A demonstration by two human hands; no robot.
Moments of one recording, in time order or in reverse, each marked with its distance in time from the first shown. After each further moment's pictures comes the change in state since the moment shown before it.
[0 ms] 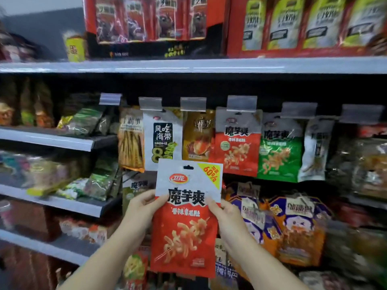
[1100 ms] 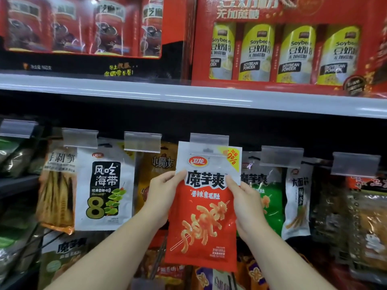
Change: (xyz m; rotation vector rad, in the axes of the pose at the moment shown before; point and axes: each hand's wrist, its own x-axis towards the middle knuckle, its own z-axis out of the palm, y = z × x) left_hand 0.188 0.063 0.176 -0.051 -0.110 0.138; right_hand 0.164 -0.112 -0.108 0.074 0.340 -0.248
